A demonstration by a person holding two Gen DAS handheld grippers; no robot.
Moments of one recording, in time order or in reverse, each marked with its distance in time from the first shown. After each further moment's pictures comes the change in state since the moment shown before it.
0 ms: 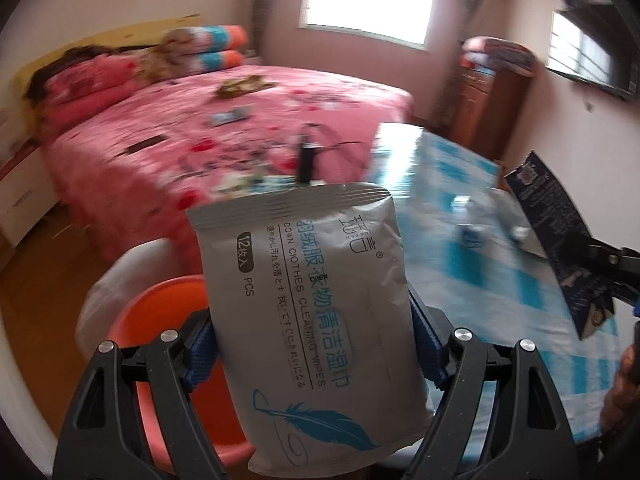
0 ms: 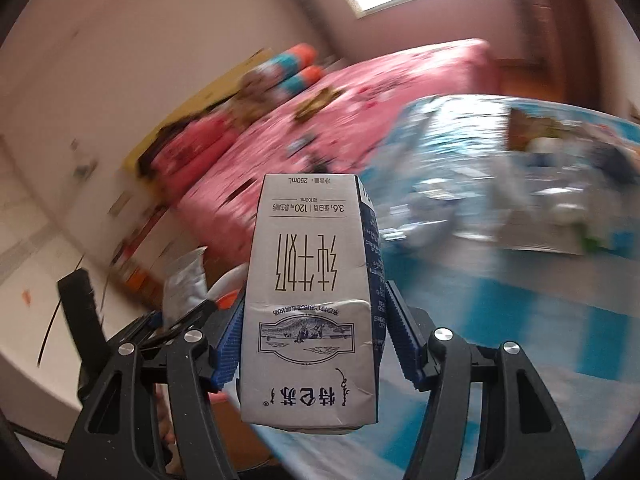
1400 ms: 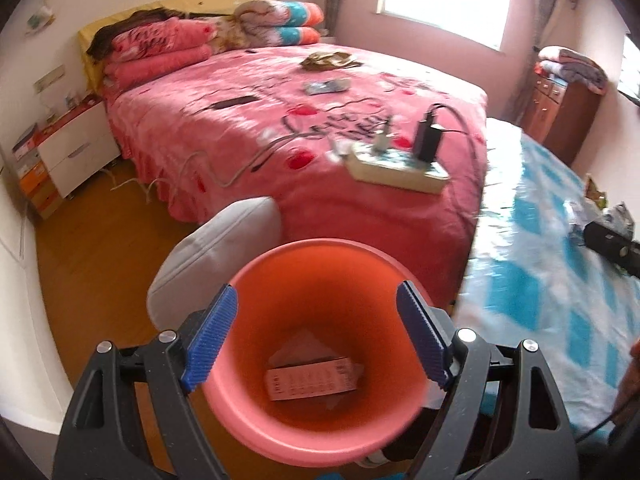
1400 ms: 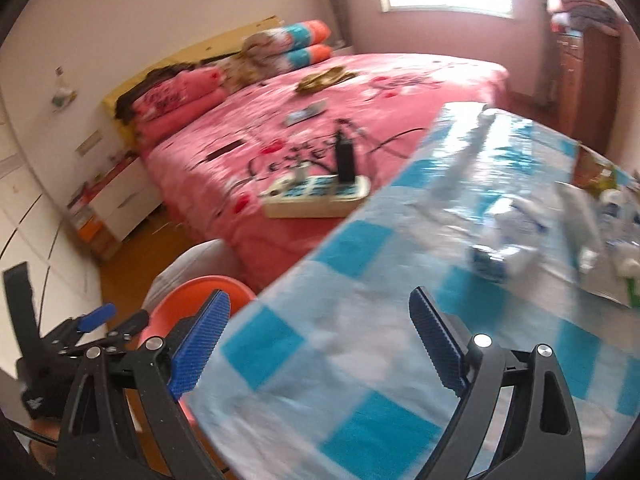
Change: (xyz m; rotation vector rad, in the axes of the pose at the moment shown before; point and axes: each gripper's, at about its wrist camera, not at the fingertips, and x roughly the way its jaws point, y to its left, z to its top) left arm 0.004 0.095 -0.021 -0.109 0.060 0.170; right arm 0.094 0.065 -0.005 -0.174 0.025 -0.201
